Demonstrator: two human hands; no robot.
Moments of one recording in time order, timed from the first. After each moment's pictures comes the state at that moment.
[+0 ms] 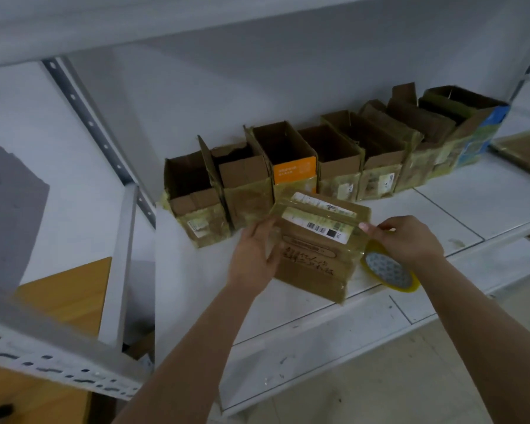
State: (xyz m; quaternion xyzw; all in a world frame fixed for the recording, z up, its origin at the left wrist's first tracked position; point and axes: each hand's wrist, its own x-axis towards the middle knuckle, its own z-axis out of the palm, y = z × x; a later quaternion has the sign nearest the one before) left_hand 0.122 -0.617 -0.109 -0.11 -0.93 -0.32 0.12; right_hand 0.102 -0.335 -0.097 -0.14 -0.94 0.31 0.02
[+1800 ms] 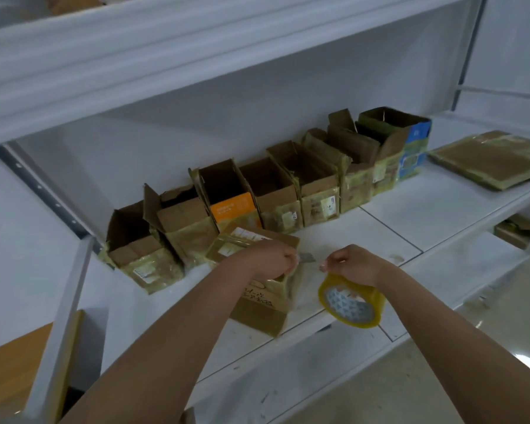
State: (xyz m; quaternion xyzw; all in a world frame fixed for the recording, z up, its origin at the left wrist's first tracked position) left_hand 0.071 -0.470 -0.036 -0.23 -0.94 -0.09 -0.21; right_hand 0.099 -0.269 -0.095 -0.03 -0.89 0.42 -0.16
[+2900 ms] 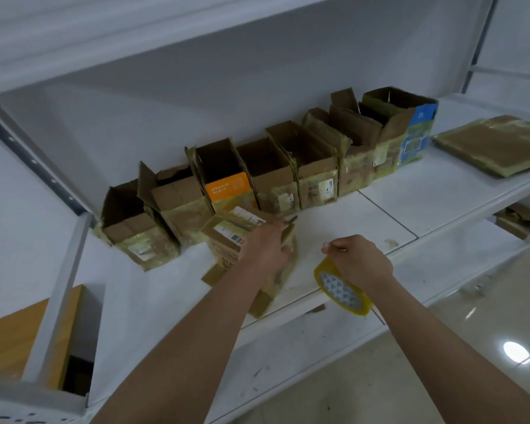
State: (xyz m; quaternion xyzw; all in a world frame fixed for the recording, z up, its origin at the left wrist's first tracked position) left_hand 0.087 -0.457 -0.079 -0.13 -0.98 -0.12 -0.01; right_hand 0.131 -0.278 -0.103 -0.12 -0.93 0.35 -0.03
